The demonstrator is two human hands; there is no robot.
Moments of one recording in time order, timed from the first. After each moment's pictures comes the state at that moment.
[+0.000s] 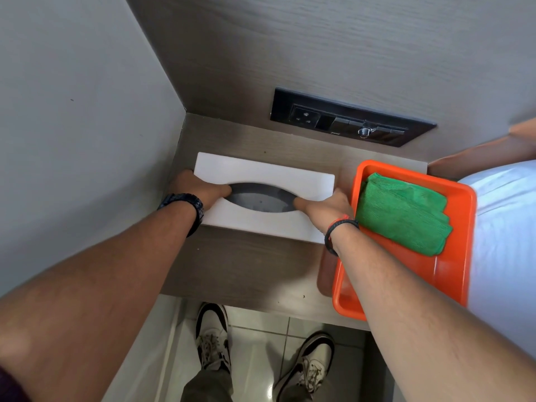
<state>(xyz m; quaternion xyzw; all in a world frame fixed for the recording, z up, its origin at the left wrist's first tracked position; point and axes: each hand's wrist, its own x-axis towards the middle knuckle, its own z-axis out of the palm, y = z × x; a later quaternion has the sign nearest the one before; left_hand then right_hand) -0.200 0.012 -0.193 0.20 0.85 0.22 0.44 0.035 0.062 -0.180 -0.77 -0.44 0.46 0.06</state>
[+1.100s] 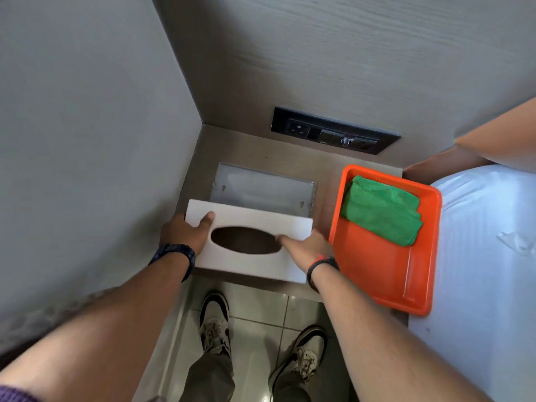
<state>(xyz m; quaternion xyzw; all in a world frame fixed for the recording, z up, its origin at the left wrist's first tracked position) -0.180 -0.097 -0.142 0.18 0.90 0.17 0.36 0.044 -0.033 -0.133 -0.75 -0.47 0.47 -0.01</state>
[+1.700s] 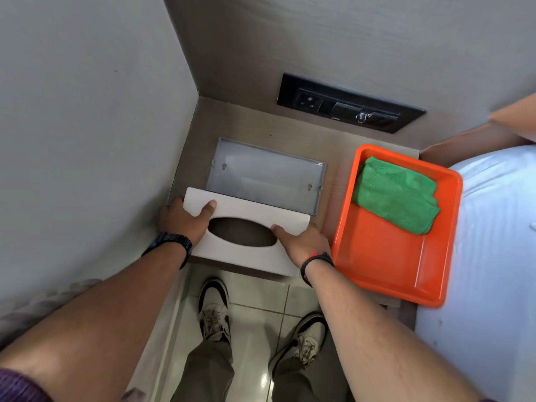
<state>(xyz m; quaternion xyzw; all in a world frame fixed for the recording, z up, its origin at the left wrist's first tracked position) -0.187 -0.103 -0.184 0.21 0.90 0.14 0.35 0.036 -0.050 -0.178 -0.76 -0.48 0.44 -0.04</state>
